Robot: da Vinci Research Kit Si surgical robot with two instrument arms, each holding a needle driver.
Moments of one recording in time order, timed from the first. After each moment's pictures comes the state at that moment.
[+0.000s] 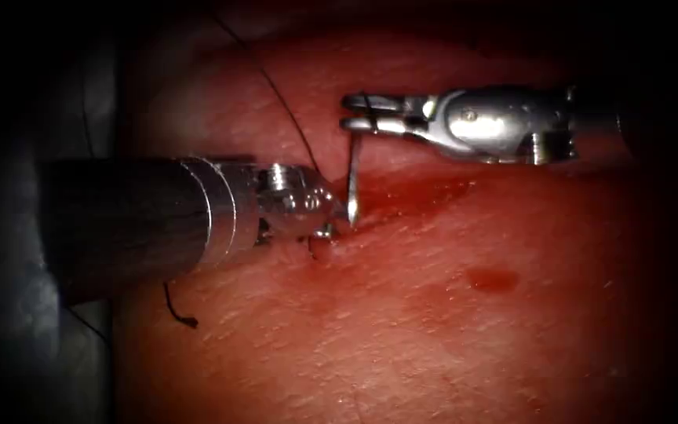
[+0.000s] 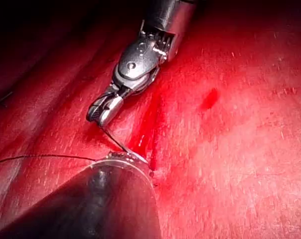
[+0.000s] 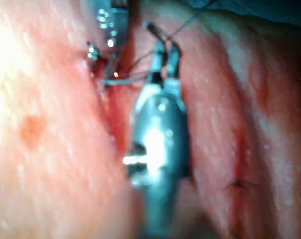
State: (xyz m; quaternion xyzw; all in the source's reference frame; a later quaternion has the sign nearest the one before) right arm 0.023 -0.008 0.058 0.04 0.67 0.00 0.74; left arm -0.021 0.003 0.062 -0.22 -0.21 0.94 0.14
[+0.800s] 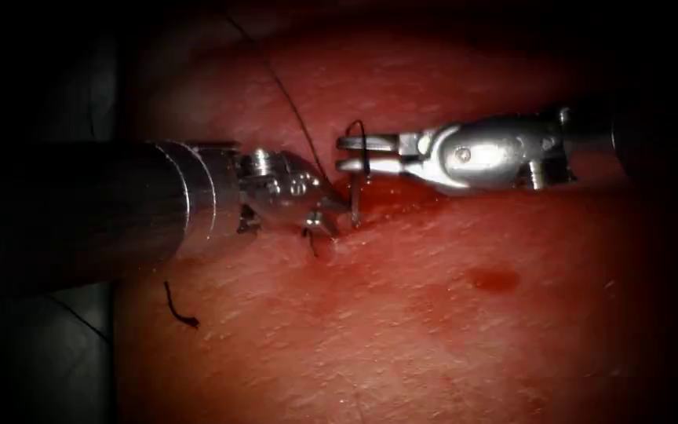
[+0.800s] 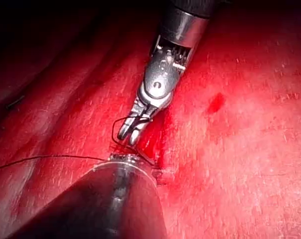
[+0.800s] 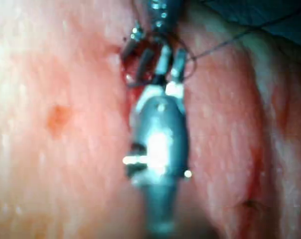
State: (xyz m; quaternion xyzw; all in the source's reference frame) right arm 0.024 -0.009 0.058 0.03 0.67 -0.01 0.74; left arm -0.021 0.004 0.059 -0.25 -0.20 0.93 0.16
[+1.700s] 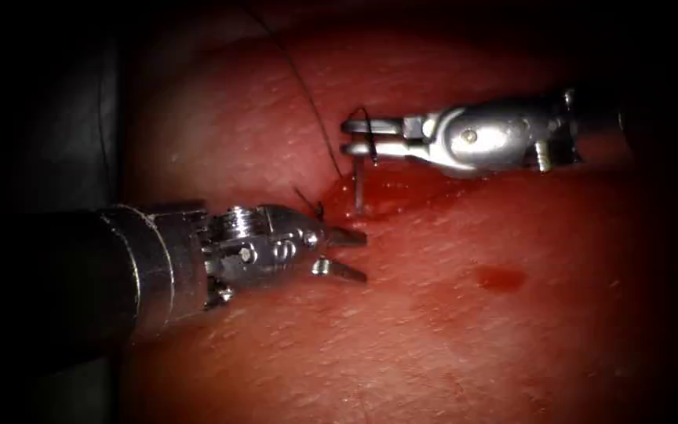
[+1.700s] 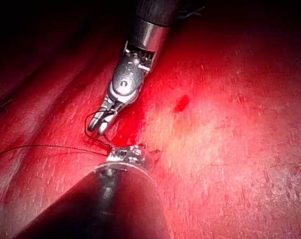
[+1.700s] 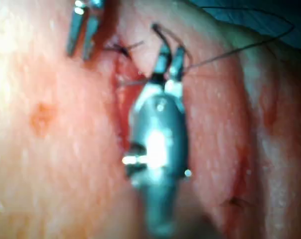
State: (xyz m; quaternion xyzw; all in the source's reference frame) right arm 0.024 -0.007 0.057 0.03 0.68 0.00 0.74; left arm -0.025 0.001 0.052 -0.36 -0.11 0.91 0.18
